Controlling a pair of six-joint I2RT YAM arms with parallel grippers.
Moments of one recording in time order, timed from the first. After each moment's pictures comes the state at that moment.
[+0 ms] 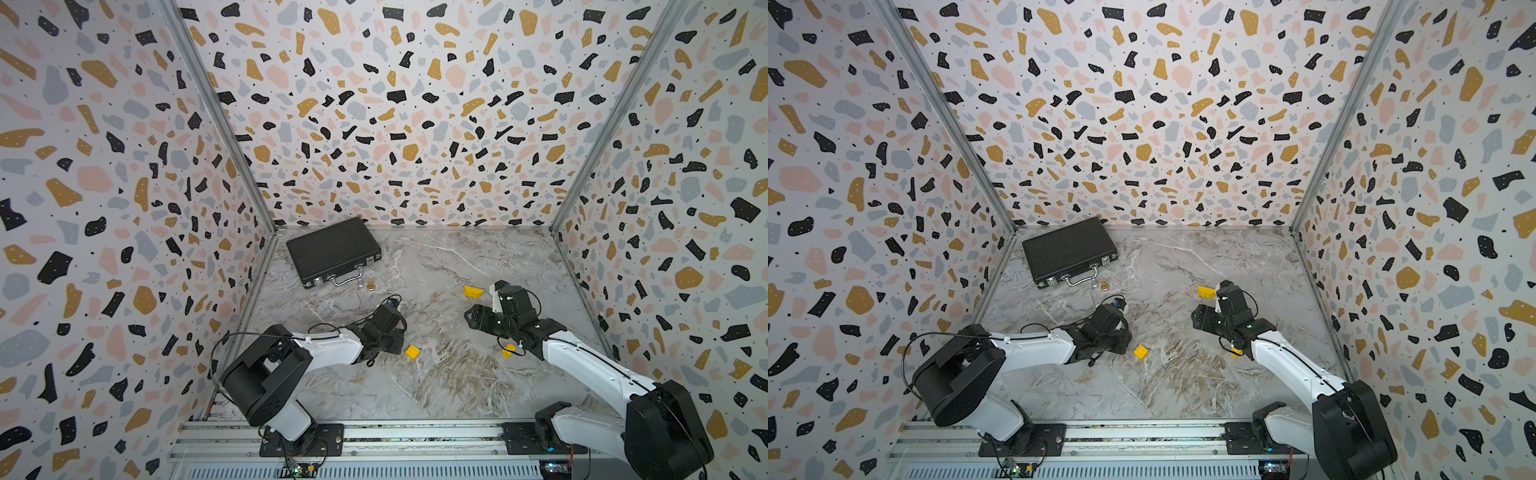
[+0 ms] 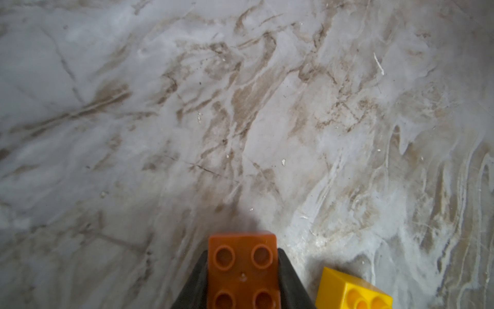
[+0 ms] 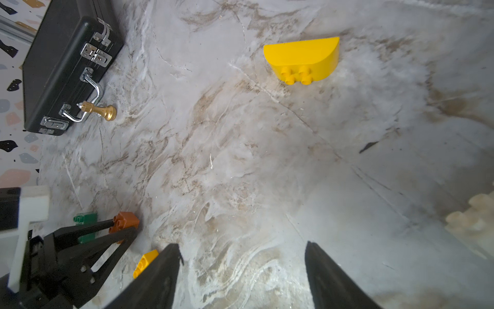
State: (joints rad) left arm -0.74 1.55 0.66 -0.05 -0.04 -0.42; right arm 0.42 1.18 0.63 -0.27 -0.14 0.61
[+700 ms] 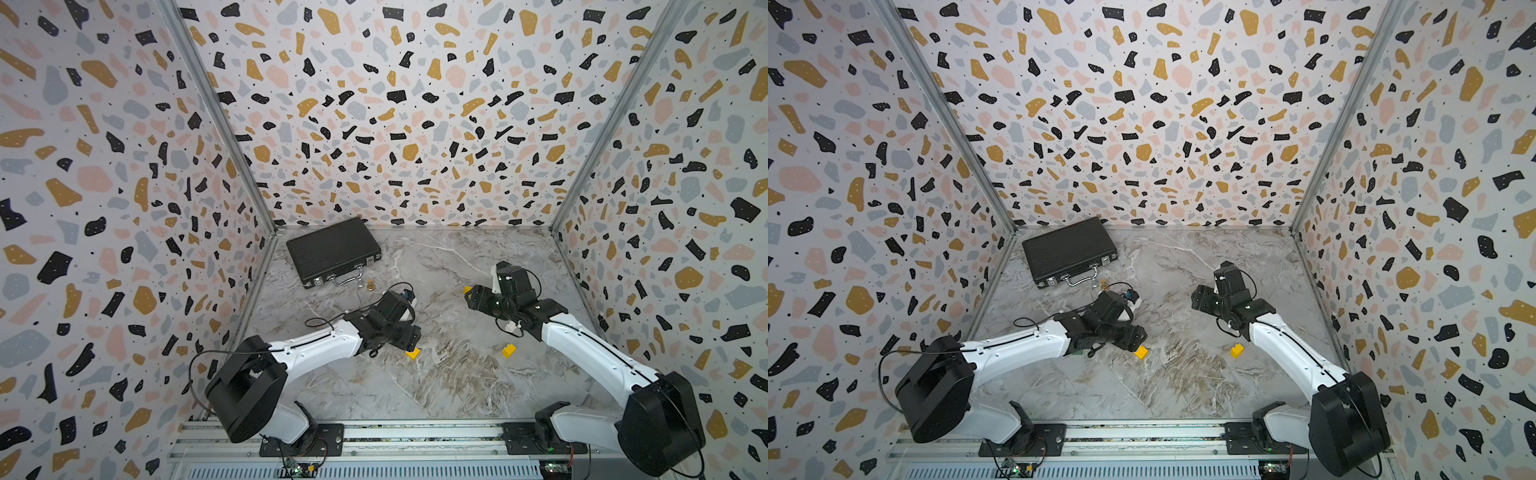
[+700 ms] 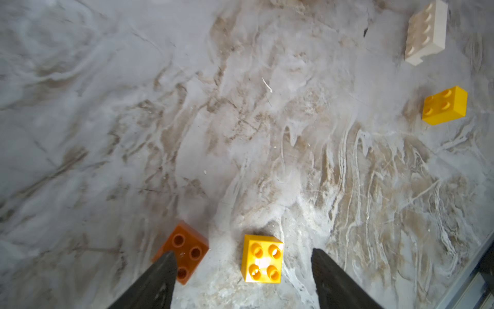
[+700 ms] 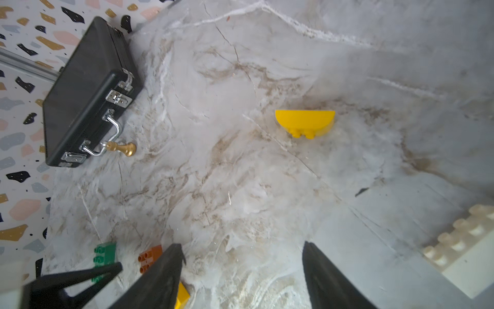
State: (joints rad) left arm -0.80 1.50 0.86 -0.32 0.09 -0.29; right arm 0.42 1.26 0.85 -0.36 -0.07 0.63
